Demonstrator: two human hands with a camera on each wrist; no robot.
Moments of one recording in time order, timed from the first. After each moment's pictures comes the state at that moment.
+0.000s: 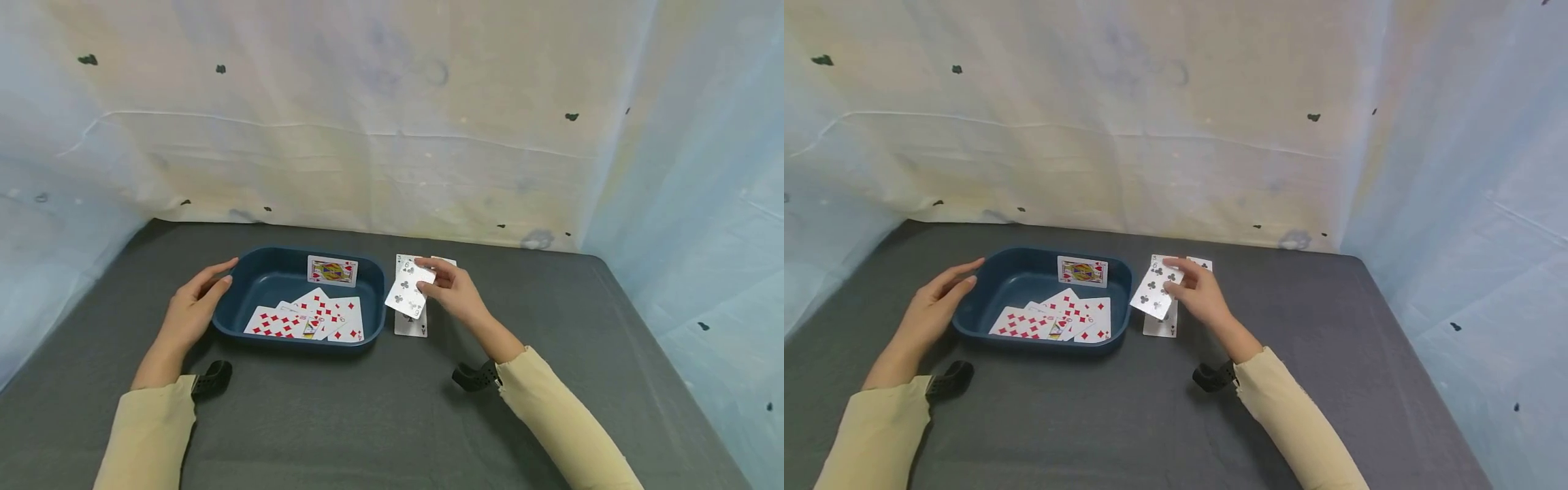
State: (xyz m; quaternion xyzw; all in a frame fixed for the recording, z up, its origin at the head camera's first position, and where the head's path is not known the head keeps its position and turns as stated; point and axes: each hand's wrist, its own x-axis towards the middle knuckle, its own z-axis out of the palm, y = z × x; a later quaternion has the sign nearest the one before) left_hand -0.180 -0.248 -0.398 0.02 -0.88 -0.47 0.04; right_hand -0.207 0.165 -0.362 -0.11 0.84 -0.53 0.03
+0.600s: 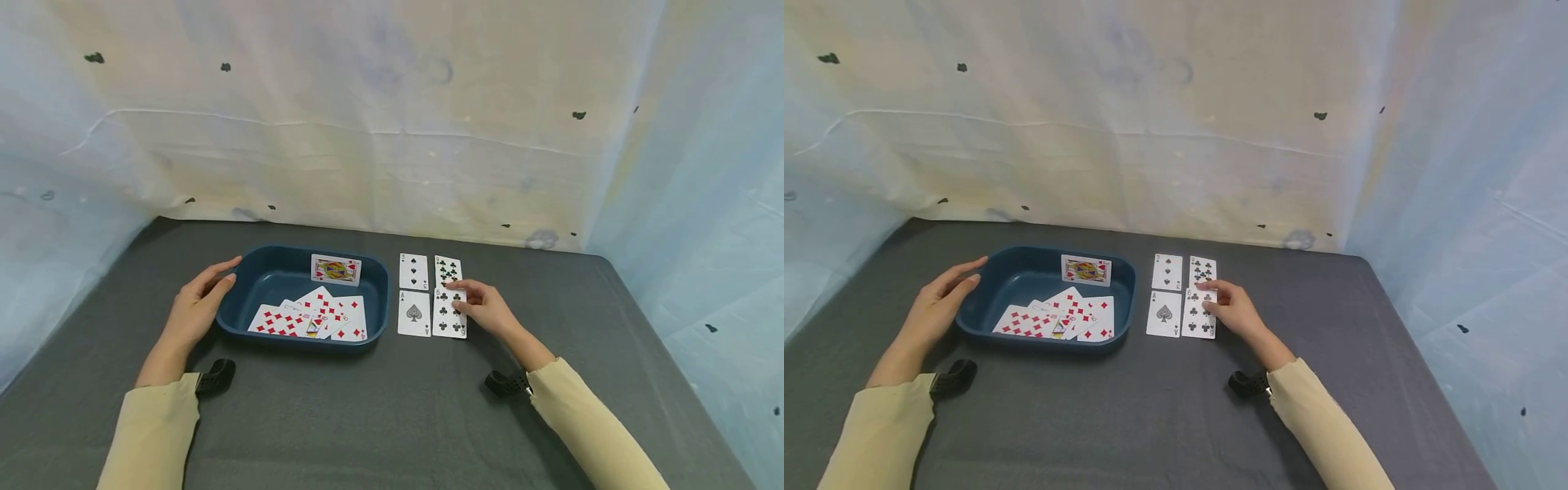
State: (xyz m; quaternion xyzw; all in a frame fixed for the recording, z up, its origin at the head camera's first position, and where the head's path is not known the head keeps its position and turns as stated) left_hand -0.179 -0.248 -0.398 0.01 -0.88 -0.47 0.06; right_hand -0.206 0.224 -0.393 -0.09 0.89 -0.43 0.06
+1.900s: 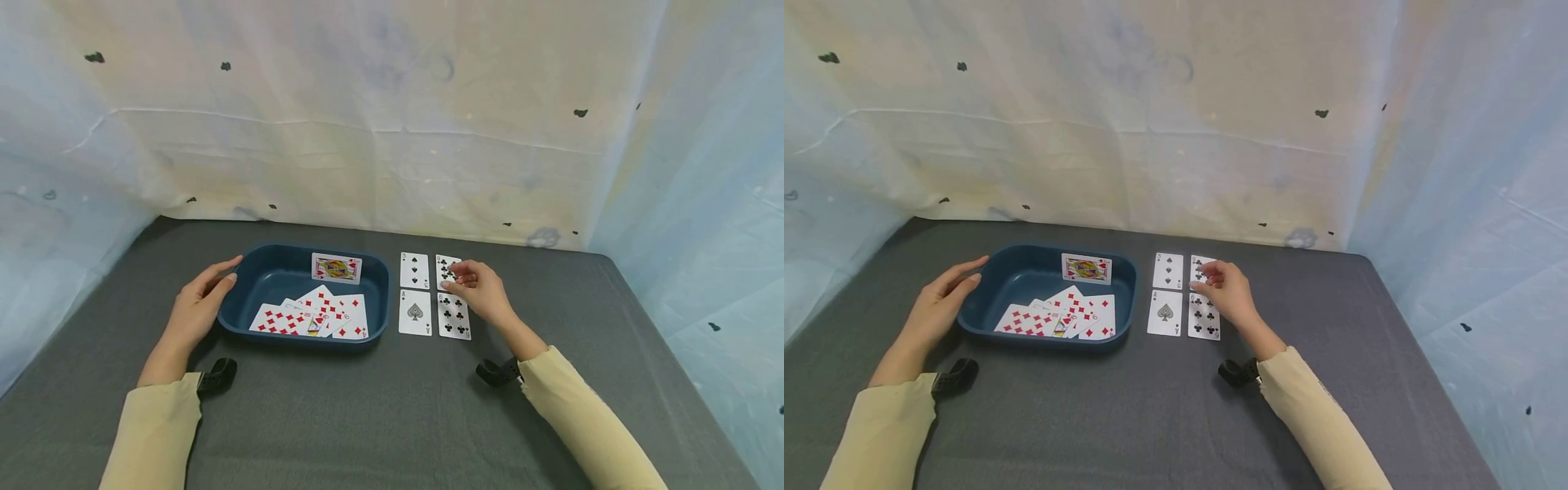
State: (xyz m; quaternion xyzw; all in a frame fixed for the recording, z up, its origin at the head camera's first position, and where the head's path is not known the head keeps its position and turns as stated) left_hand -0.179 -0.246 -0.398 0.03 -0.88 -0.47 0.05; right_hand -0.213 0.202 -0.370 -0.06 0.92 -0.39 -0.03
